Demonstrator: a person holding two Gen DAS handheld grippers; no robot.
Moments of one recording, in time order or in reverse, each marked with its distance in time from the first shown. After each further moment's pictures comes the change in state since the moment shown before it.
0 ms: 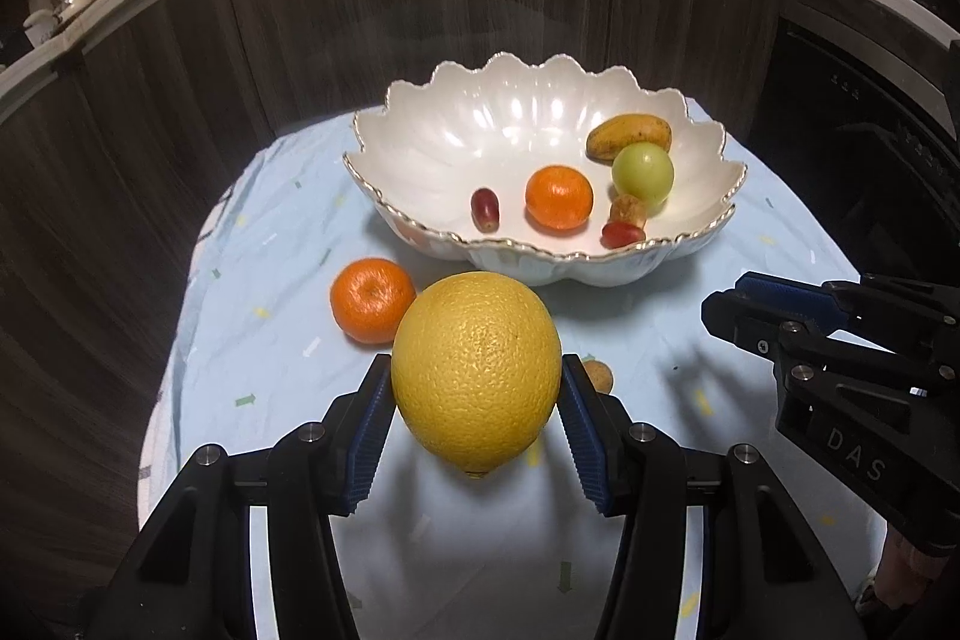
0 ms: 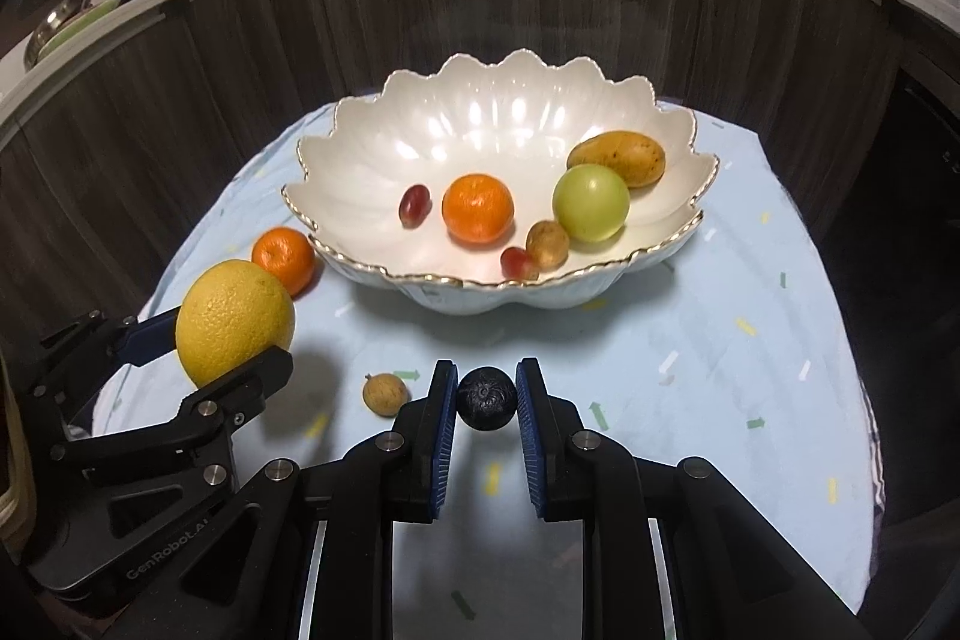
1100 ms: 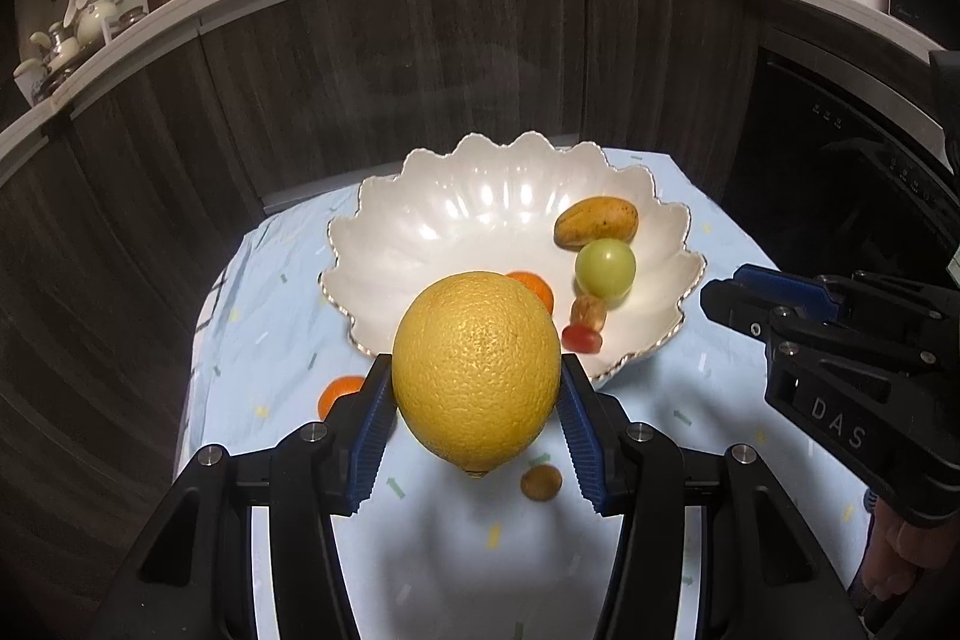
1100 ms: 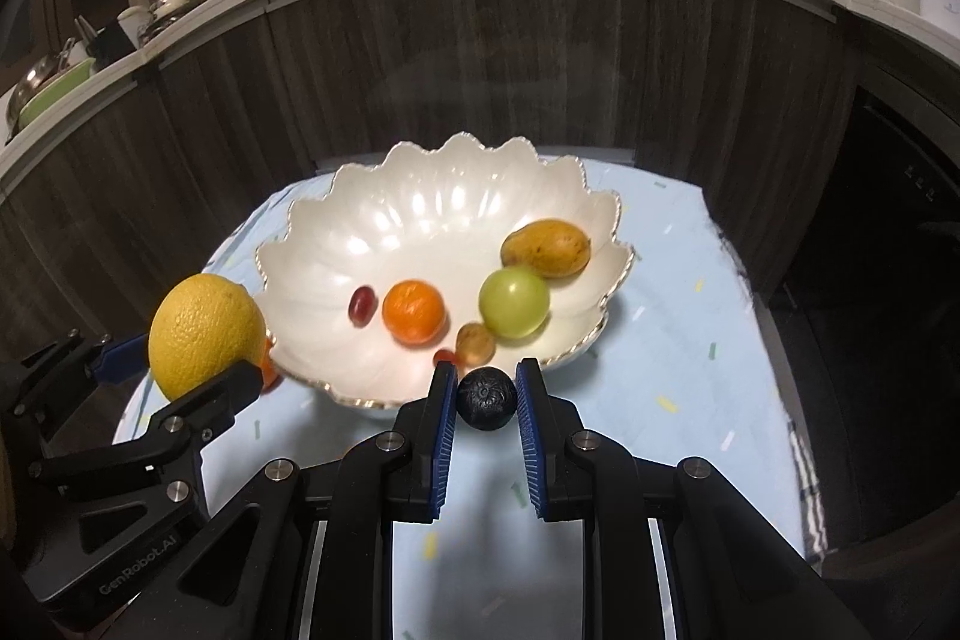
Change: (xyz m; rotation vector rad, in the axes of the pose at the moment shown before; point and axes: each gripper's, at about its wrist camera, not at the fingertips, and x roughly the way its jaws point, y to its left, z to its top) left arm -0.019 -0.023 0.056 0.047 -0.074 -0.010; right arm -0.029 -0.039 0.043 0.058 -0.103 -0.048
